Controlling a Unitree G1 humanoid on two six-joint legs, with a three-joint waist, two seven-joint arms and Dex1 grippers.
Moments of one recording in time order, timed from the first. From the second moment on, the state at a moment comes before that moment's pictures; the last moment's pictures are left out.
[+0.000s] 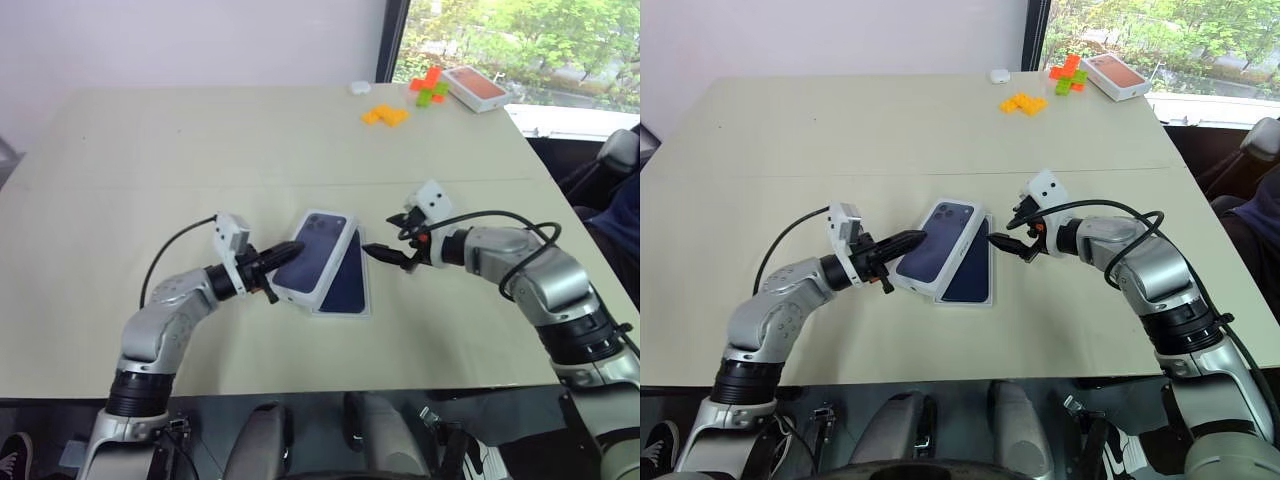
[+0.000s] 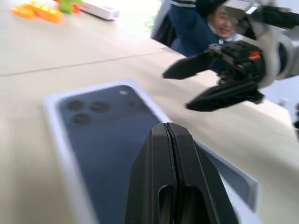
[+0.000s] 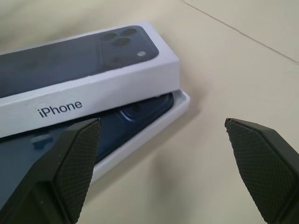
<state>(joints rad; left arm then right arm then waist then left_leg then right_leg) -0.30 0.41 0.04 -0.13 -0.58 0.49 -0.80 -0.58 -0.72 0.22 -0.09 0.49 0.72 0.62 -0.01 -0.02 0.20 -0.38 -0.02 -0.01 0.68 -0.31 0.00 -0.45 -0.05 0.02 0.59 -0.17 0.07</state>
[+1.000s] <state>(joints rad) -0.40 0.40 -0.07 0.07 -0.36 0.49 -0.79 -0.48 -0.68 0.31 -0.23 0.16 0.58 0.72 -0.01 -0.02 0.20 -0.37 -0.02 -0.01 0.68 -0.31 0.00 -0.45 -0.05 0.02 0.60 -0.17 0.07</state>
